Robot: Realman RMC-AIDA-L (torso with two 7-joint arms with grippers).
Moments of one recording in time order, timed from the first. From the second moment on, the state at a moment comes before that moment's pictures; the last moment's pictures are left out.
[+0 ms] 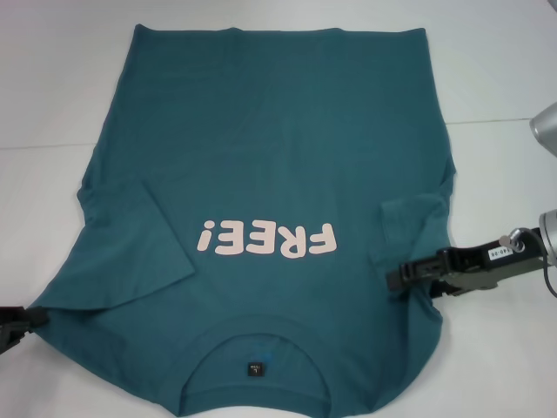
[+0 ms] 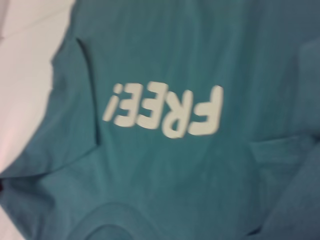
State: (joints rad) left arm -0.39 -2.07 0.29 0.71 2.27 1.41 -2.34; right arm 0.70 1.97 -0.74 -0.65 -2.39 -1.46 2.50
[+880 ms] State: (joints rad) left arm -0.39 -2.07 0.28 0.71 2.27 1.42 -2.34; right arm 0.73 1.96 -0.75 -0.65 -2.54 -1.45 2.55
